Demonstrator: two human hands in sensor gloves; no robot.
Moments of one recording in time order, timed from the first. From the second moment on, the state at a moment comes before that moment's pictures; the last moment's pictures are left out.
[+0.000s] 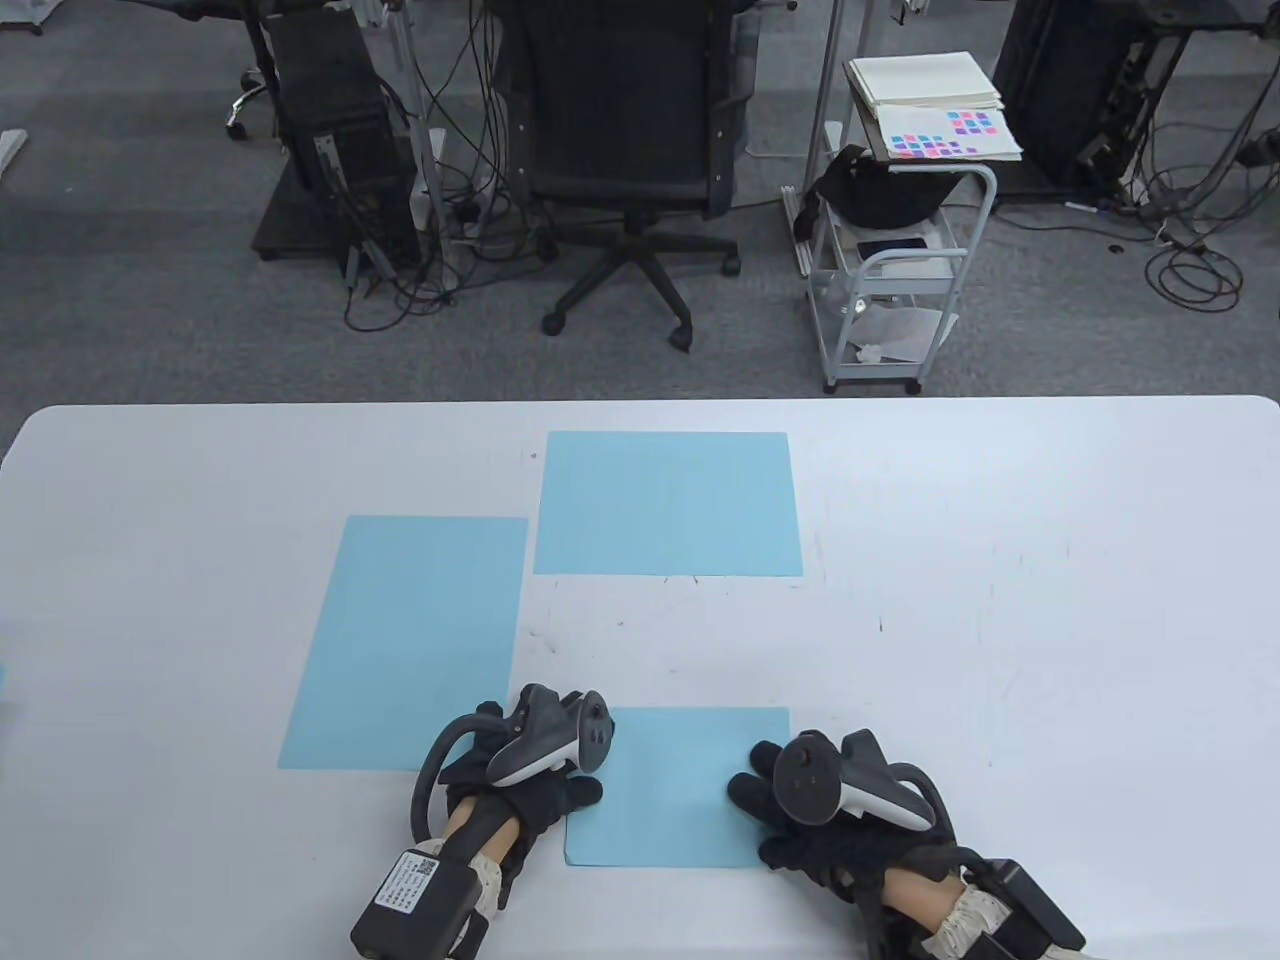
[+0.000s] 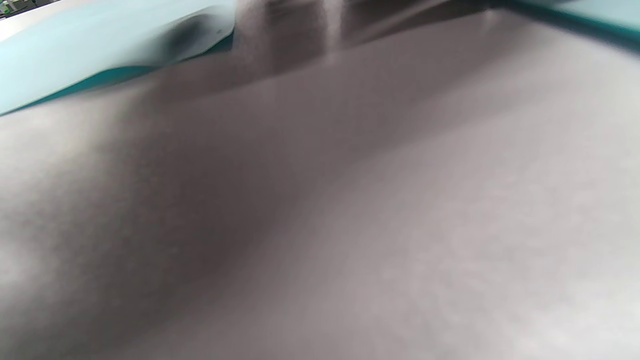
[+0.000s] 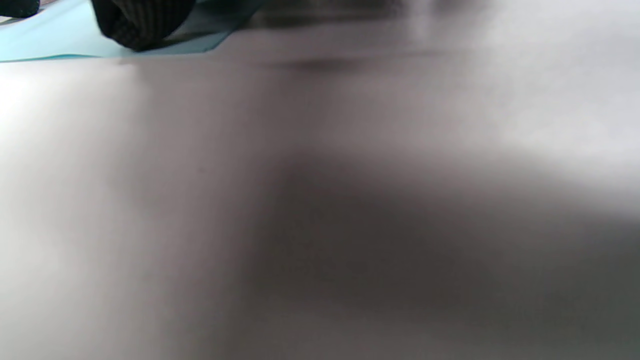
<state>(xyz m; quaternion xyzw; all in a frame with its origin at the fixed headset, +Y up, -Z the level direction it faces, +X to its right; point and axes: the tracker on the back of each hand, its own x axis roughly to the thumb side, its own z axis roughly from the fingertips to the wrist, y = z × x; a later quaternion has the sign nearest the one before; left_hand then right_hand) -0.133 -0.779 -0.326 -0.26 -0.06 -0.12 0.96 0.145 -0.788 -0.281 0.15 0.28 0.95 0.07</state>
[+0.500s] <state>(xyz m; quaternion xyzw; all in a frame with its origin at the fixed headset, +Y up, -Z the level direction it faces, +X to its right) -0.144 -0.767 -0.318 -0.21 -0.05 -0.09 0.97 0.146 -0.789 -0.282 0.15 0.28 0.95 0.07</state>
